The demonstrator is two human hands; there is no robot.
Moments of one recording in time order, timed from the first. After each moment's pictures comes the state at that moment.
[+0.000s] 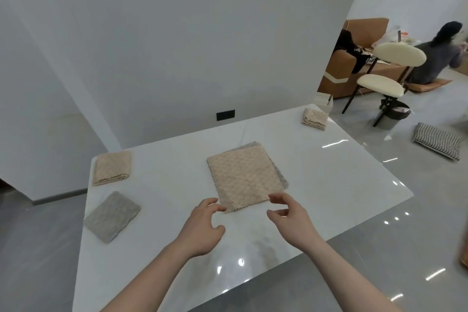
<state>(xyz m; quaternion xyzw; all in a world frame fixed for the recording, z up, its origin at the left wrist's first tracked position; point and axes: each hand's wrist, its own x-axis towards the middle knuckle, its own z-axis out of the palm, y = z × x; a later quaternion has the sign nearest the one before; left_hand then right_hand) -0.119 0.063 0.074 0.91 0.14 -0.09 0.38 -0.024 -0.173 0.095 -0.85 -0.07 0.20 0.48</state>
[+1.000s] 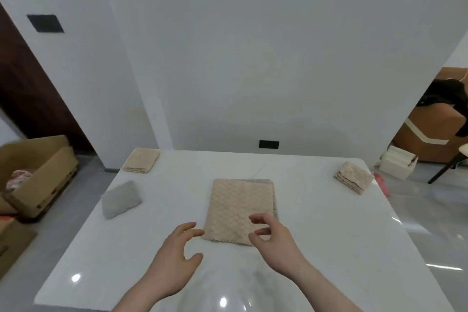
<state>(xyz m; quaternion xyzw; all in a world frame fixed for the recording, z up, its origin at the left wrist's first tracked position) -0.076 -0.088 0.105 0.85 0.36 0.06 0.38 0.140 -0.248 0.110 -0.78 -0.32 0.30 0.44</state>
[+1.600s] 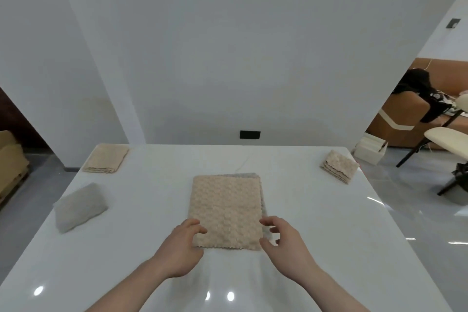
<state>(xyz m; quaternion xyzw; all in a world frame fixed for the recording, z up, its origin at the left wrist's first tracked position) 0.005 -0.022 0.017 0.90 0.29 -0.07 0.33 0.188 -0.246 0.042 -0.85 -0.29 0.25 0.36</state>
